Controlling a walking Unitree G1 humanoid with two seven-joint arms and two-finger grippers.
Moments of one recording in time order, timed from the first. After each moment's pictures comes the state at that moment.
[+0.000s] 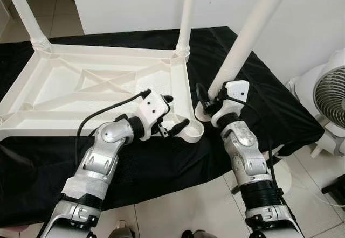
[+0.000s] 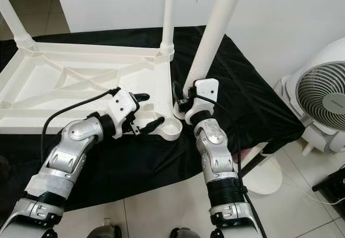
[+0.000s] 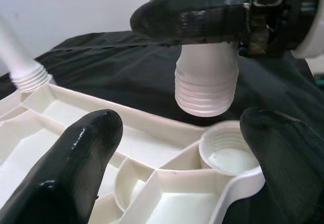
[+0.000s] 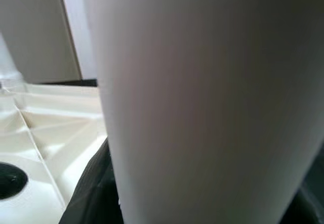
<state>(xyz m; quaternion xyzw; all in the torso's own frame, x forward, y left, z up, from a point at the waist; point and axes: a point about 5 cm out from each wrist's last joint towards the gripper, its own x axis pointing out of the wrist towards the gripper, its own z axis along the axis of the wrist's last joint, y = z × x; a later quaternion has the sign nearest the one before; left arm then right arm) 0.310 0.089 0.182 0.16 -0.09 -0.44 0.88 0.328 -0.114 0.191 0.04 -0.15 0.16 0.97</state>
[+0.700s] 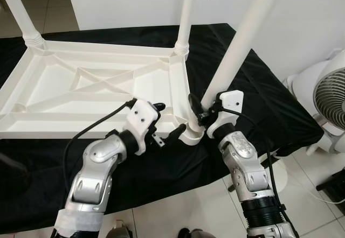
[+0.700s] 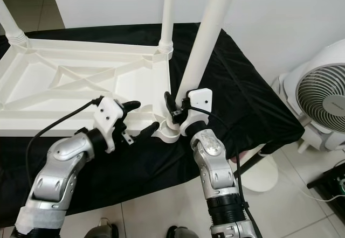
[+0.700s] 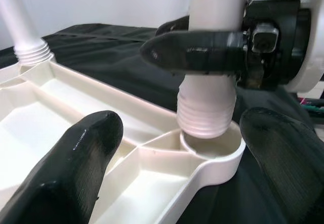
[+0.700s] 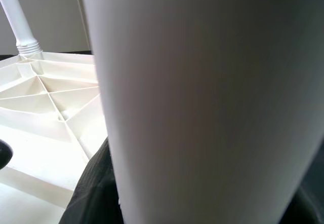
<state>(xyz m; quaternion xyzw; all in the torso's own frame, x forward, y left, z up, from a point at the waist) 0.266 0.104 0.178 0.12 -0.07 -0.41 0.90 0.306 -0.103 0.176 0.03 -0.12 0.21 0.97</state>
